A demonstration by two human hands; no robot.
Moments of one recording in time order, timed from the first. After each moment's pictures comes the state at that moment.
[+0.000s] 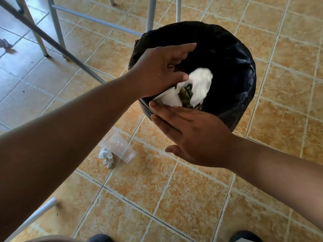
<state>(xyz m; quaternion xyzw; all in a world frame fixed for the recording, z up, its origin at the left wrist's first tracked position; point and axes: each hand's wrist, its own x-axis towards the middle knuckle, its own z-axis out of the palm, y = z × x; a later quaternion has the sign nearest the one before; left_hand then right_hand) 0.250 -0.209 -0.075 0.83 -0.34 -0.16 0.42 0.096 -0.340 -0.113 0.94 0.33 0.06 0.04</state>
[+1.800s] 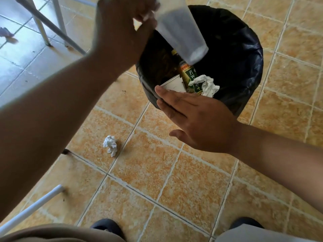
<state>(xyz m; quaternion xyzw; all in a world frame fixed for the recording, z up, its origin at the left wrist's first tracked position) 0.260 -0.162 -0.052 0.88 -0.28 0.19 0.35 0.097 -0.336 -0.116 0.94 0.32 0.07 0.03</state>
